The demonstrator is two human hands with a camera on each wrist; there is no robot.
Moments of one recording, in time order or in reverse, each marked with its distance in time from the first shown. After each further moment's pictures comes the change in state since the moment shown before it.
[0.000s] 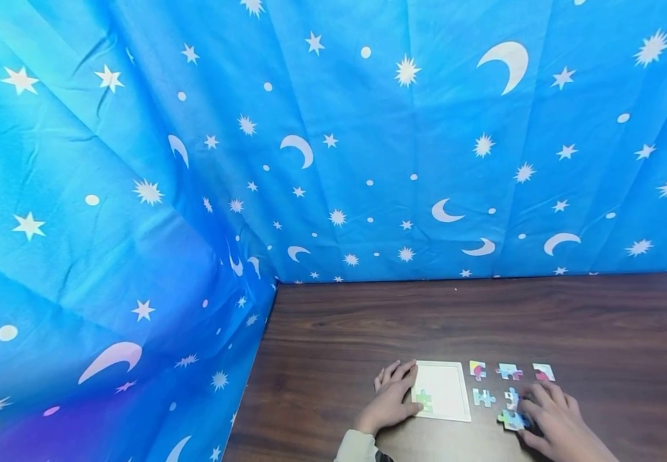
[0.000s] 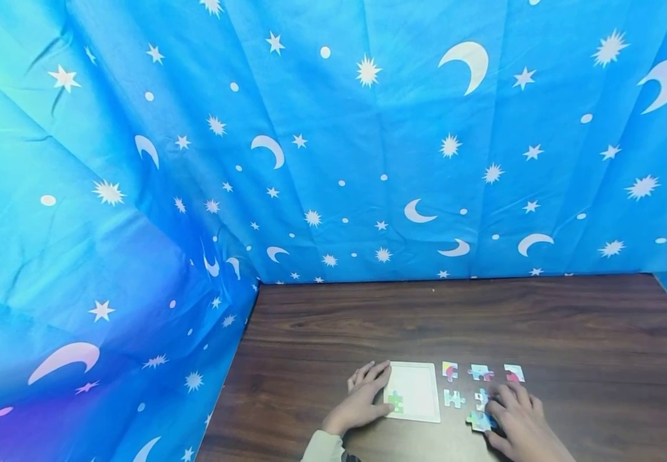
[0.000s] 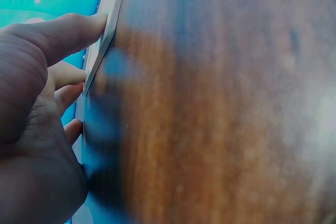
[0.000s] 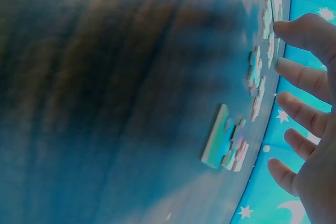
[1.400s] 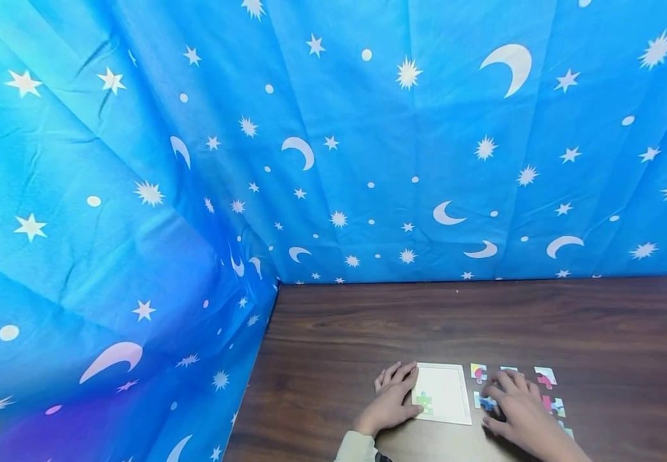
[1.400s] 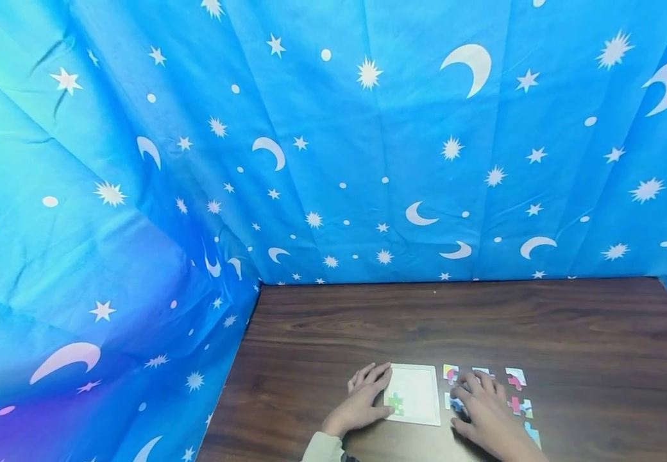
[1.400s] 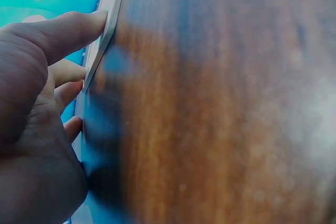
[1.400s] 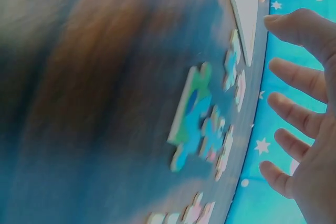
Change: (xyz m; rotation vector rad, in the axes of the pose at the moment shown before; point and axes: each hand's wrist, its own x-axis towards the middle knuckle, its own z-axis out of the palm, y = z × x) left_hand 0.000 0.003 -0.002 0.044 0.017 0.010; right_hand 0.035 -0.035 0.011 0.020 0.247 -0.142
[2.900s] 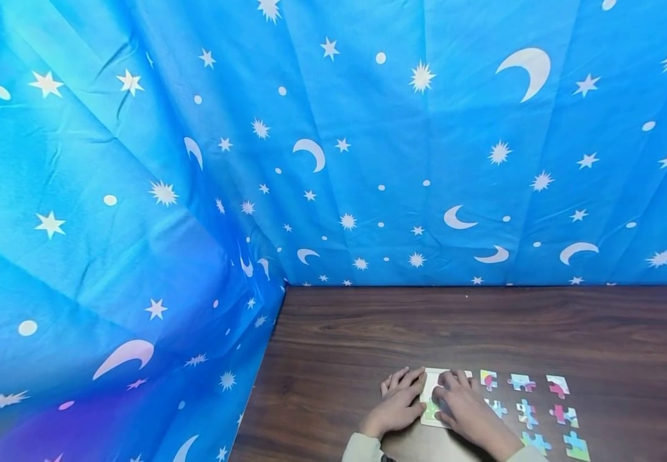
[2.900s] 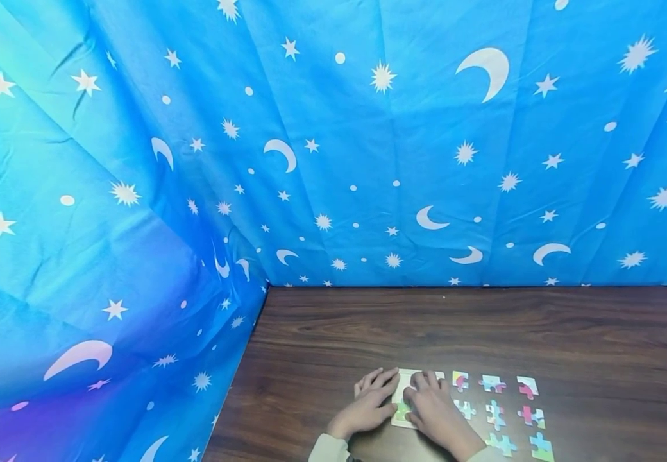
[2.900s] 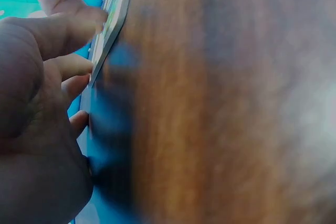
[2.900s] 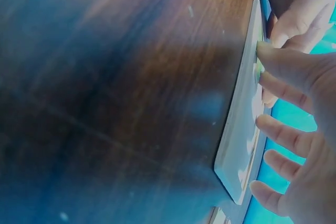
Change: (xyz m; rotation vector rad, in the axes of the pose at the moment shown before) left_hand 0.000 -0.003 -0.003 0.031 -0.008 0.008; right_hand 0.056 -0.056 0.060 0.042 -0.107 -0.064
